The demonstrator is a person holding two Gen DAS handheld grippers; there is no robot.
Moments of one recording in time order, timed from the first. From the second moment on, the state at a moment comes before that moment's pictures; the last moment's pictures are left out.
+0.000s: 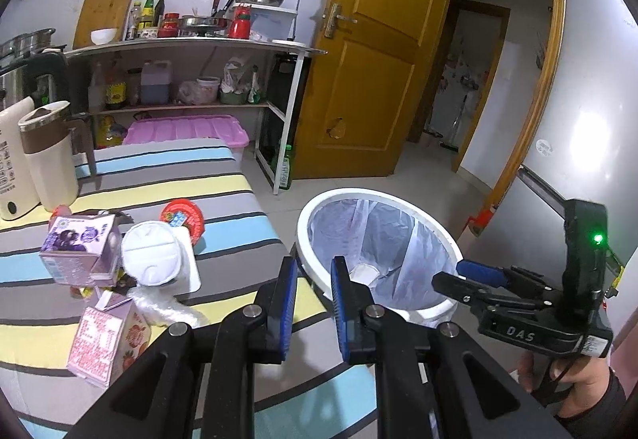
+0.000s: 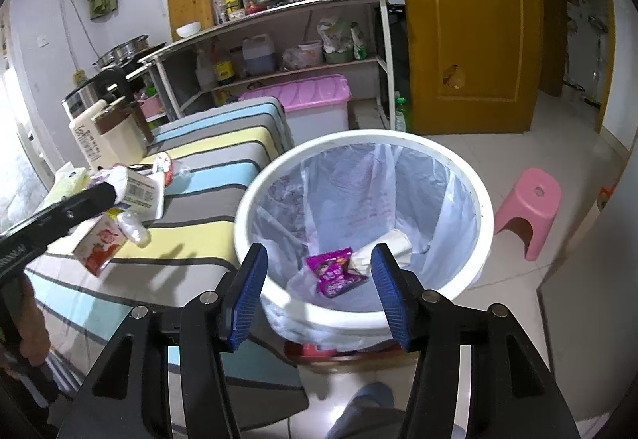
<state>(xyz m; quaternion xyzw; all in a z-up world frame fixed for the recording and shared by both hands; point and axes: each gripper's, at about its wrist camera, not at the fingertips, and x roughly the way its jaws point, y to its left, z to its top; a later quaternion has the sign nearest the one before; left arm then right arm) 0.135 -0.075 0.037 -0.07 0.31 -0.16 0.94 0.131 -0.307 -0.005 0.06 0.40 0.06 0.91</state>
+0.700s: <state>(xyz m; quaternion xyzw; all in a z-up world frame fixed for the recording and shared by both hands) 0.096 -0.011 0.030 -0.07 0.30 -0.06 0.95 0.109 -0.232 0.011 0.04 0.39 0.15 0.91</state>
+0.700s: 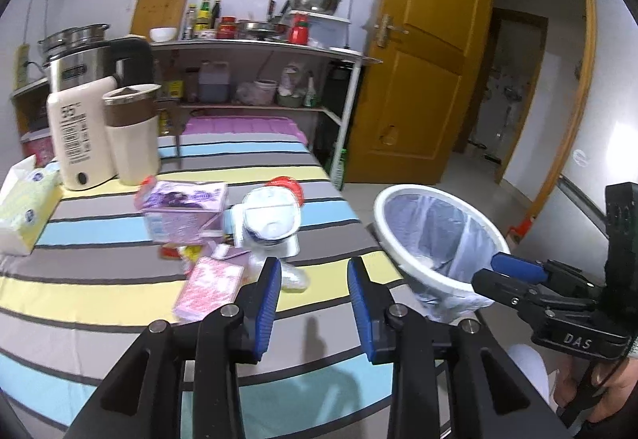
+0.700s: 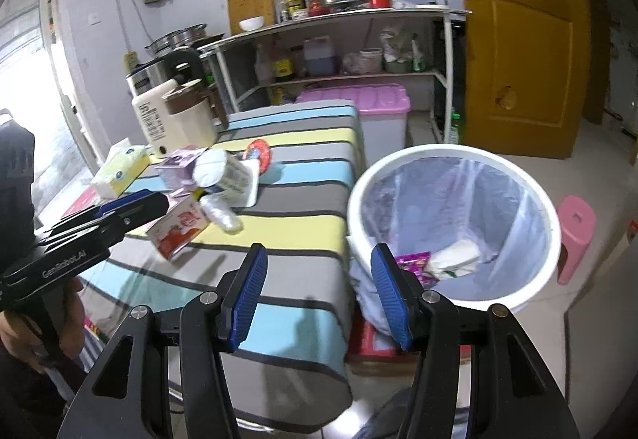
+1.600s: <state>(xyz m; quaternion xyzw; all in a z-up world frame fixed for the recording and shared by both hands) 0.115 0.036 -0.016 -0.05 0.35 -0.01 0.94 0.127 -0.182 -0.013 0.02 0.42 0.22 0.88</state>
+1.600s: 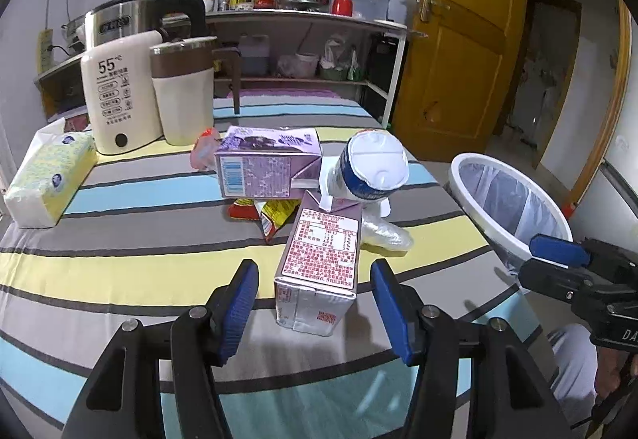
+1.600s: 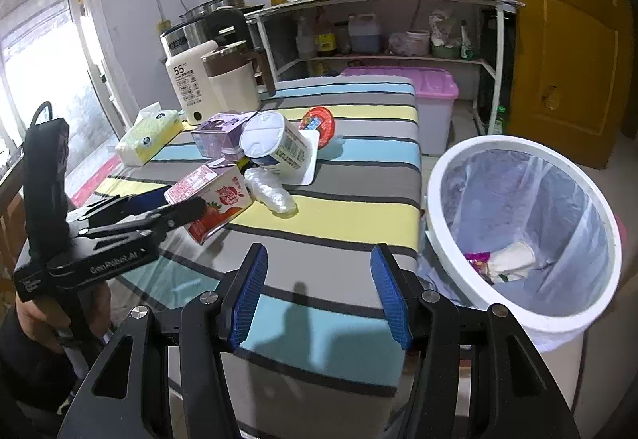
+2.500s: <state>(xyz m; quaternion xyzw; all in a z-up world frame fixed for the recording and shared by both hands) 0.092 0.068 -0.013 -0.08 0.34 0.02 0.94 0.199 -0.098 -0.052 -0.06 0.45 0.28 0.84</state>
